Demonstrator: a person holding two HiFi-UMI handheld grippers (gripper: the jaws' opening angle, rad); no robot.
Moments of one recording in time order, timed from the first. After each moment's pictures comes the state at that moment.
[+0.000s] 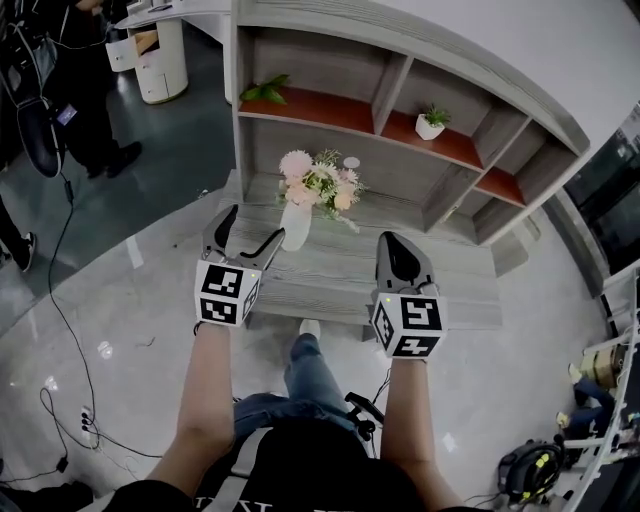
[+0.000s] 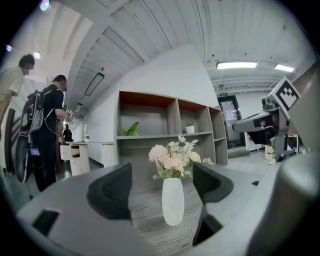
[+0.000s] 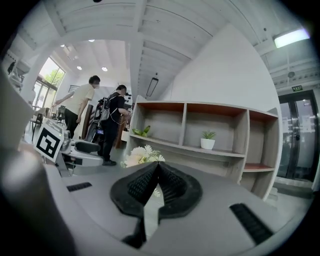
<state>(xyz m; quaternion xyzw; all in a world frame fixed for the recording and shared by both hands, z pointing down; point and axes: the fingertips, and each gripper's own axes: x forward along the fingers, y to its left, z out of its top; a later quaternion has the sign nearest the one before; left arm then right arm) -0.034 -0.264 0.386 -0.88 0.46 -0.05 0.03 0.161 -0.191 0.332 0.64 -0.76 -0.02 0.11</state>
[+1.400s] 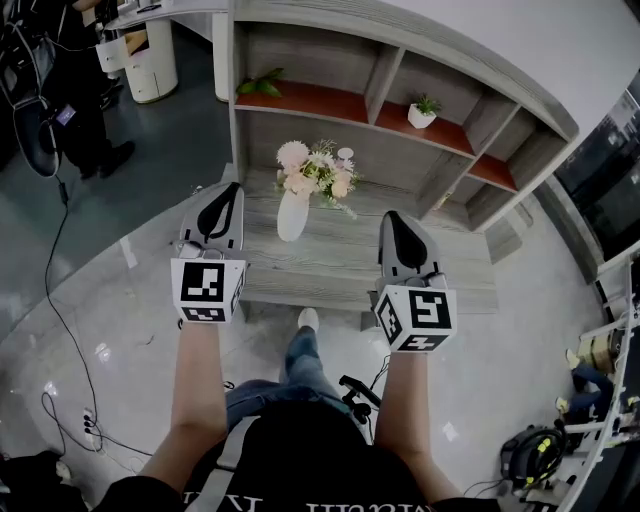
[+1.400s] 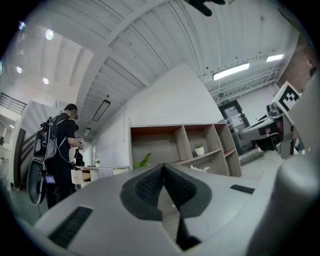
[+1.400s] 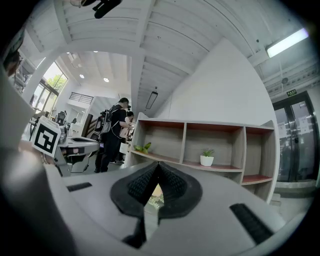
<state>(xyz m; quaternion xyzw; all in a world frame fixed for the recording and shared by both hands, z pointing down) -0.072 -0.239 0.295 -0.85 0.51 0.03 0.13 0.145 -0.168 0.284 0.65 -0.76 -0.08 0.05</state>
